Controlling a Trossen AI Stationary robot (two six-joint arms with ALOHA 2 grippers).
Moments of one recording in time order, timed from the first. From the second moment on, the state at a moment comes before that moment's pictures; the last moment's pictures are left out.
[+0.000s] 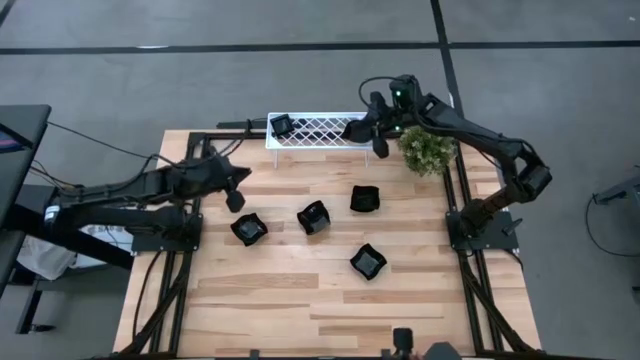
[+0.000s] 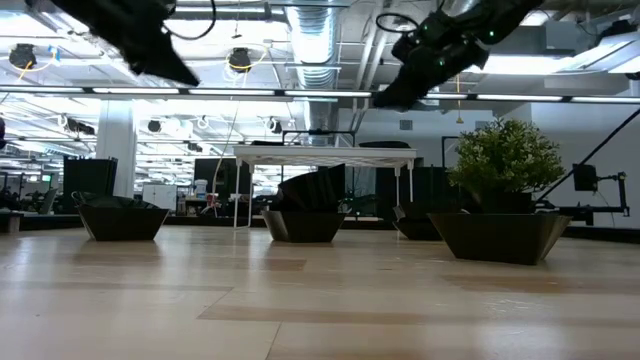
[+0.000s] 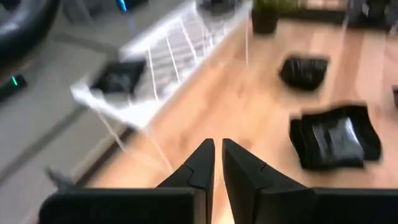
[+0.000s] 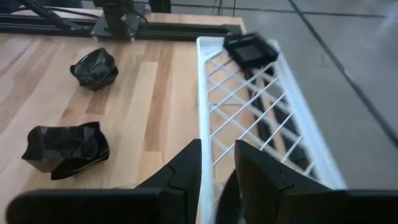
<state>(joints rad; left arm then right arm) 0.15 0.83 0.65 -0.45 -0.40 0.00 -0.81 1.45 1.19 -0.32 -0.65 -0.48</state>
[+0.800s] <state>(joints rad) 0.14 0.98 0.67 -1.00 -0.20 -0.53 -0.63 1.45 0.99 -0.14 -0.55 -0.55</state>
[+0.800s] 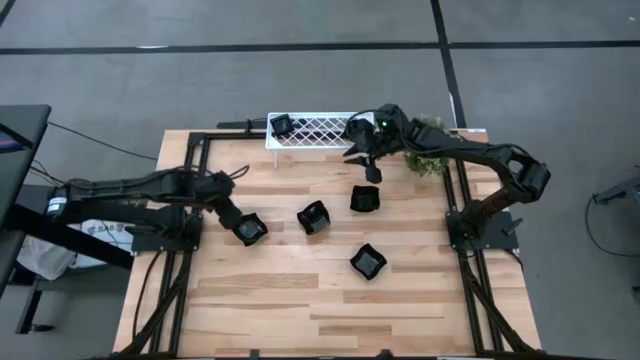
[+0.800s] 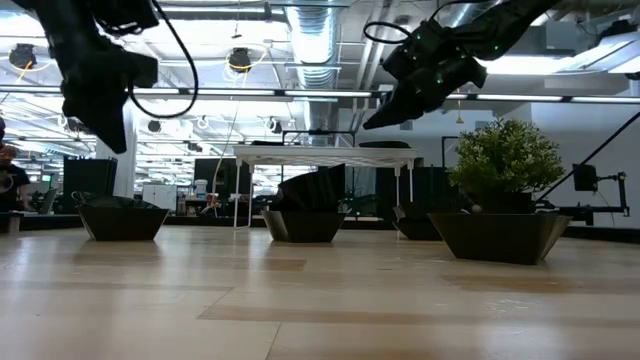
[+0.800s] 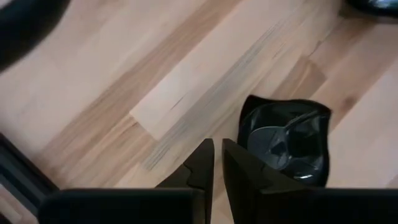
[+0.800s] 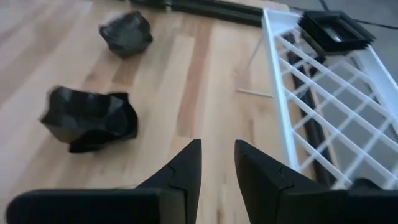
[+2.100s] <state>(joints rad) -0.06 1.19 0.59 -0.87 -0.15 -0.74 -0.64 1.45 0.99 -0.21 -0.52 -0.56</state>
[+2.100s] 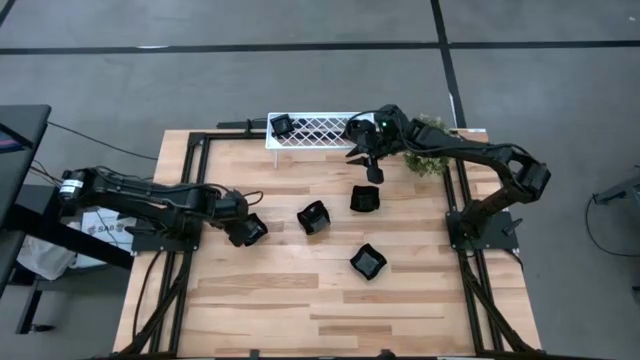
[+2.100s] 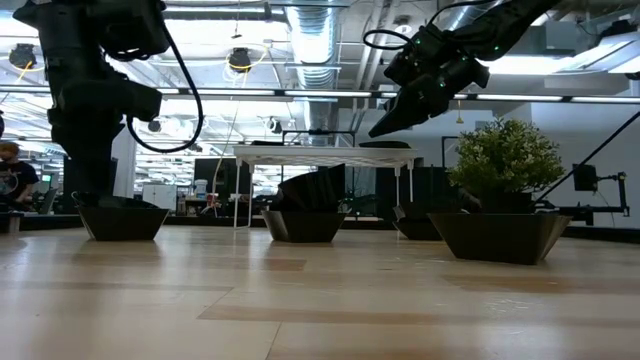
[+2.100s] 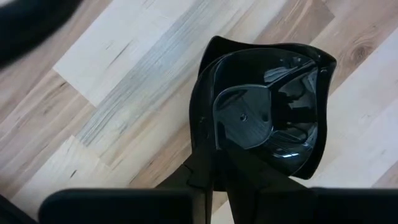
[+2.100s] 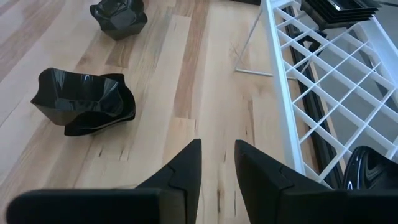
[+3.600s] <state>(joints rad) -0.06 1.19 0.52 -0.84 -0.17 -0.81 -0.63 1.45 0.99 -0.21 -0.52 -0.55</state>
